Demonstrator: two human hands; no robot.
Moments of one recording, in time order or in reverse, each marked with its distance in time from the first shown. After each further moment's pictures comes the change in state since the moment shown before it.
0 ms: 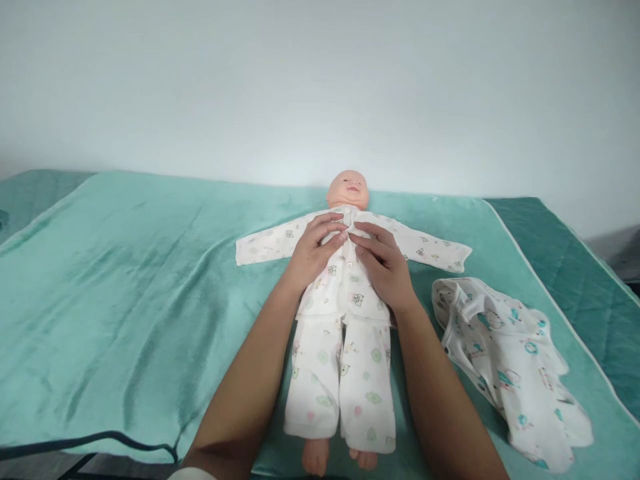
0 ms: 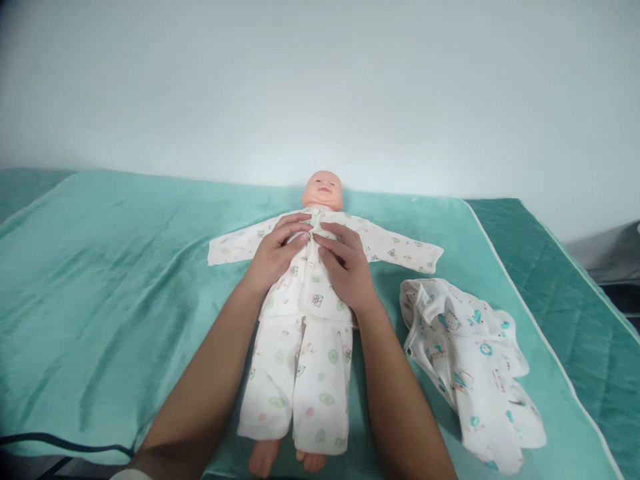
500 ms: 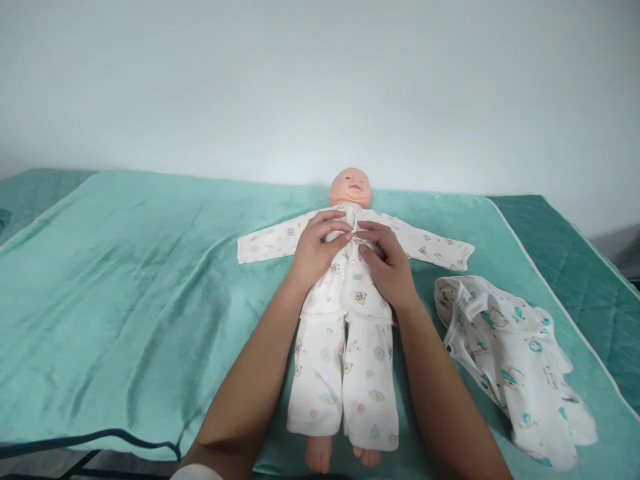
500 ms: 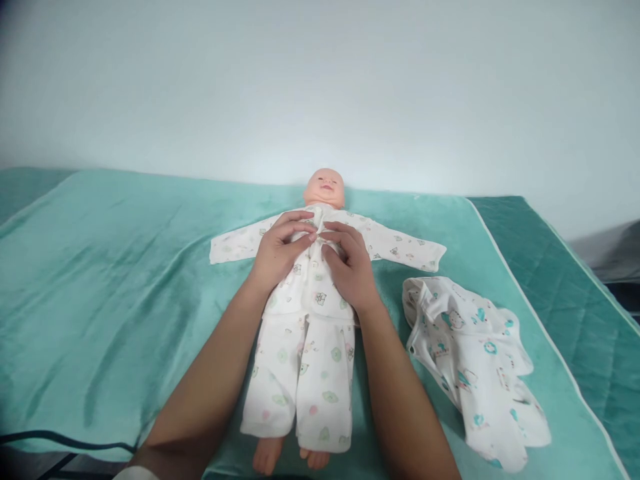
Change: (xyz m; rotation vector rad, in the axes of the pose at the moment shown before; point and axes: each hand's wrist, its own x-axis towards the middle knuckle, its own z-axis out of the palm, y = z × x) left_hand 0.001 0.006 0.006 -0.014 0.072 -0.003; right_hand 0.000 -0.002 0.001 0.021 0.018 0.004
